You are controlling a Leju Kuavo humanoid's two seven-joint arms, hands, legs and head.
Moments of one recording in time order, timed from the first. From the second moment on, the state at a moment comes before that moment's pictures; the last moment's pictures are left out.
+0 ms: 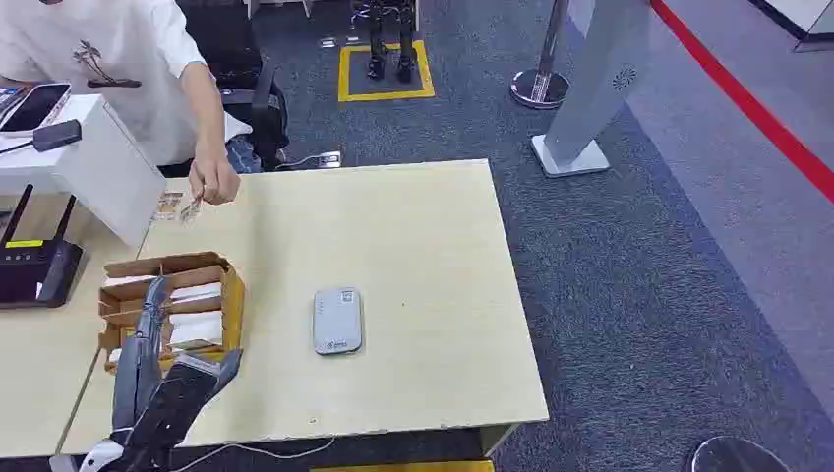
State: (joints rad) left arm 0.20 -0.24 0.09 -1.99 -0.55 -0.20 -0.10; right arm -0.09 0.16 -1.22 -0.31 1.41 -0.01 0.07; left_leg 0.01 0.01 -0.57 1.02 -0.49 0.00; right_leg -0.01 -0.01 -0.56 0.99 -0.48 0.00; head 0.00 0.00
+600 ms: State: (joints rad) left arm 0.16 -0.19 0.09 -2.00 -0.85 -0.17 0.02; right arm -0.09 0.16 -1.22 -0.31 1.41 0.00 0.07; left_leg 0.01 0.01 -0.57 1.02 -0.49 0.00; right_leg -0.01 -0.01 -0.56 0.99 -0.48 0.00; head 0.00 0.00
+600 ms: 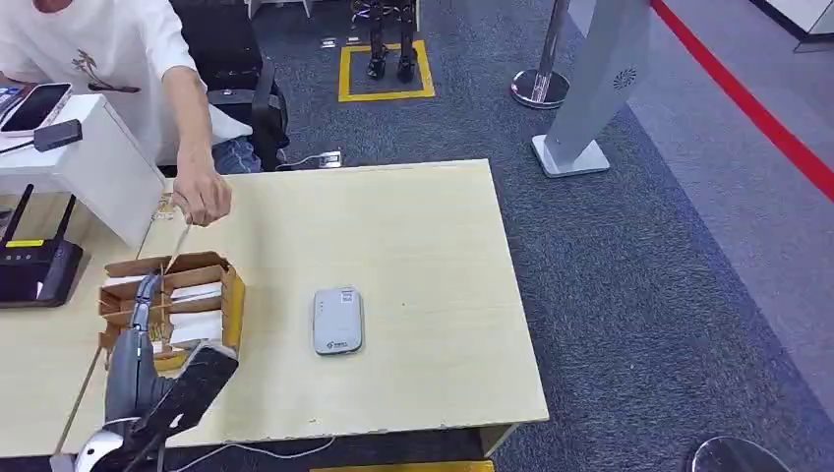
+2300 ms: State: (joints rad) left arm -0.28 0.07 -0.15 -1.73 -1.54 -0.18 0.20; right arm -0.10 0.16 -1.17 -0.28 1.47 0.01 0.07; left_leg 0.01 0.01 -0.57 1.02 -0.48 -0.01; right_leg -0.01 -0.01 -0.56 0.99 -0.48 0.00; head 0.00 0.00
